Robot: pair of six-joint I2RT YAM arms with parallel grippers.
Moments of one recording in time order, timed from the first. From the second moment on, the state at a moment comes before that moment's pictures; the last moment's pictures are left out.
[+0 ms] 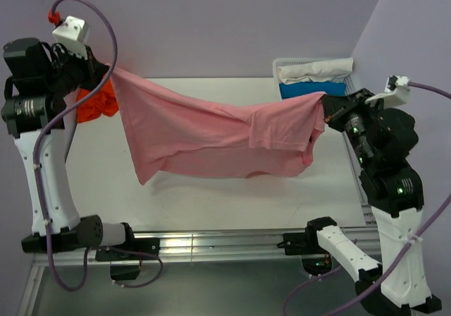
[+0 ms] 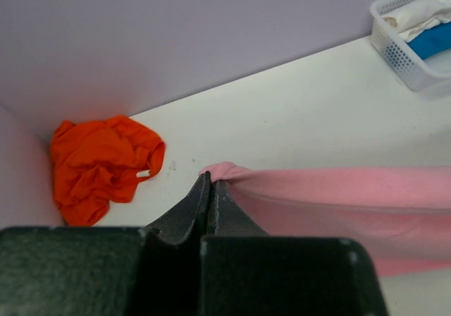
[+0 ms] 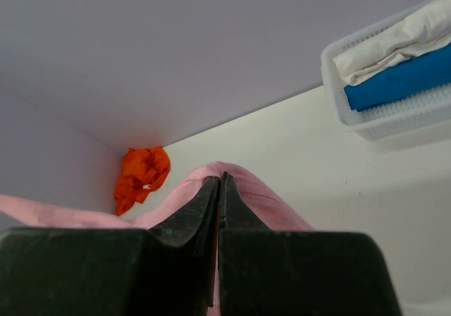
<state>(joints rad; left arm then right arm) 0.16 1.29 1.92 -0.87 0.48 0.19 0.19 0.80 1.46 -0.70 0.12 0.61</state>
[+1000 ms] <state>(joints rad) 0.35 1.73 2.15 -0.73 0.73 0.14 0.18 1.14 1.51 -0.40 0.06 0.54</state>
